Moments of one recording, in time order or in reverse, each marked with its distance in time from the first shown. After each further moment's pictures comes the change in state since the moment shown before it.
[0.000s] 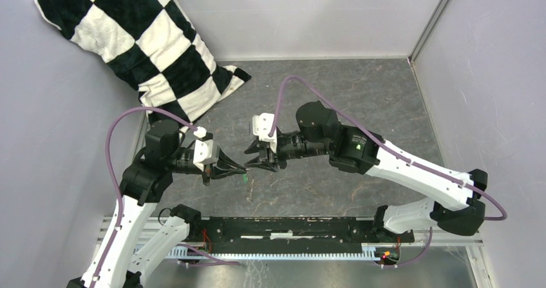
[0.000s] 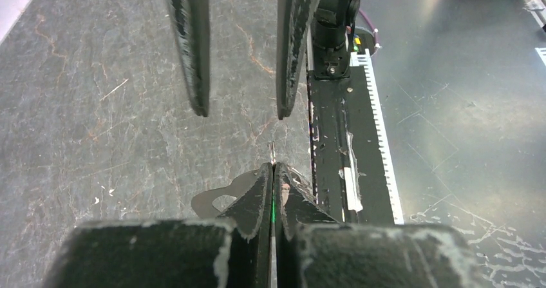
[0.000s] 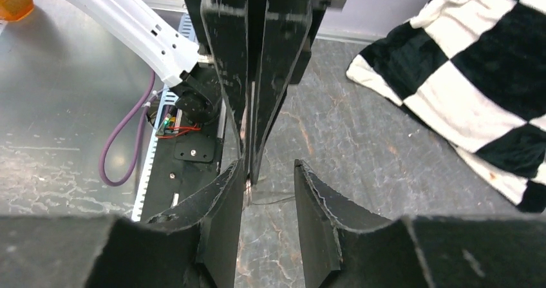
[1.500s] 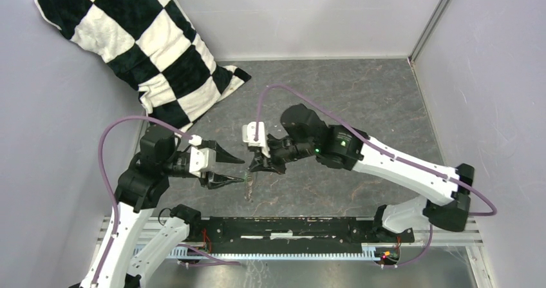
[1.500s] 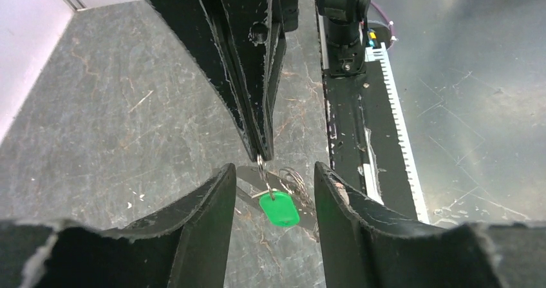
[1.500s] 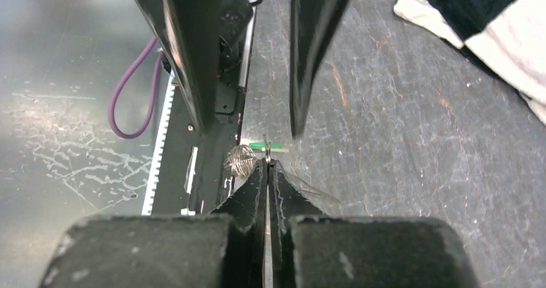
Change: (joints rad) left arm 0.000 -0.037 0.005 -0.018 -0.012 0.077; right arm -0.018 0.143 0.127 -0.240 -0.069 -0.058
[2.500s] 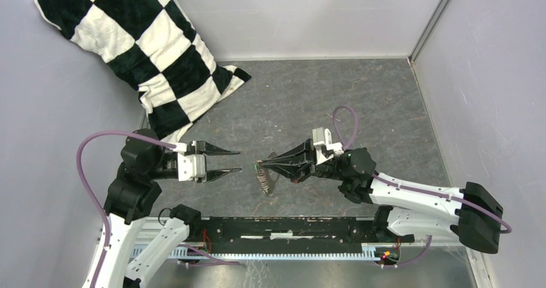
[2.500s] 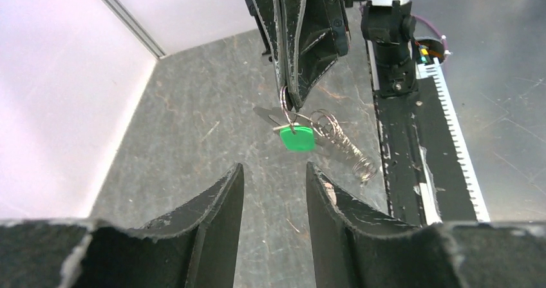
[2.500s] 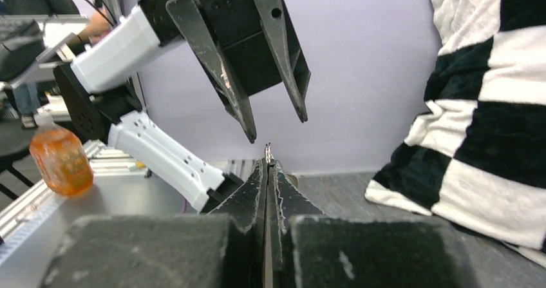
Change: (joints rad) left arm 0.000 -0.047 0.060 0.115 -0.060 -0.013; right arm -0.043 -0.365 -0.916 1.513 0.054 0.481
